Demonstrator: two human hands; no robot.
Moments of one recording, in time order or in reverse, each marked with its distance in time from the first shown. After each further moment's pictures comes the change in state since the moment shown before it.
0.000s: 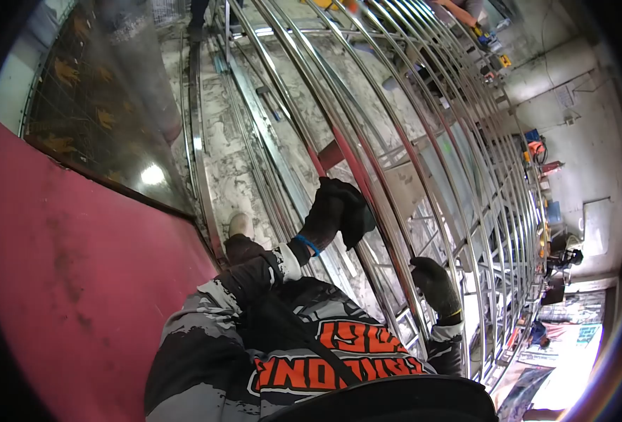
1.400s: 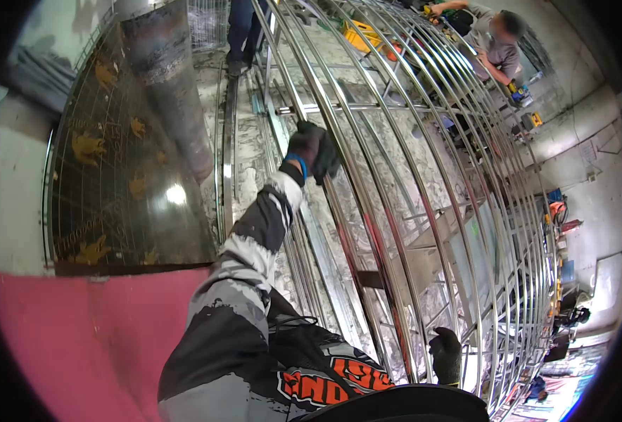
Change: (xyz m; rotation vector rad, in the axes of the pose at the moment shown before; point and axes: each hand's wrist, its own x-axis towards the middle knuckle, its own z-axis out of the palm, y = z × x) left_hand 0.289 0.223 -0.093 0.359 0.410 -0.053; right_hand 0.053 0.001 -0.002 -0.155 0.338 0.033
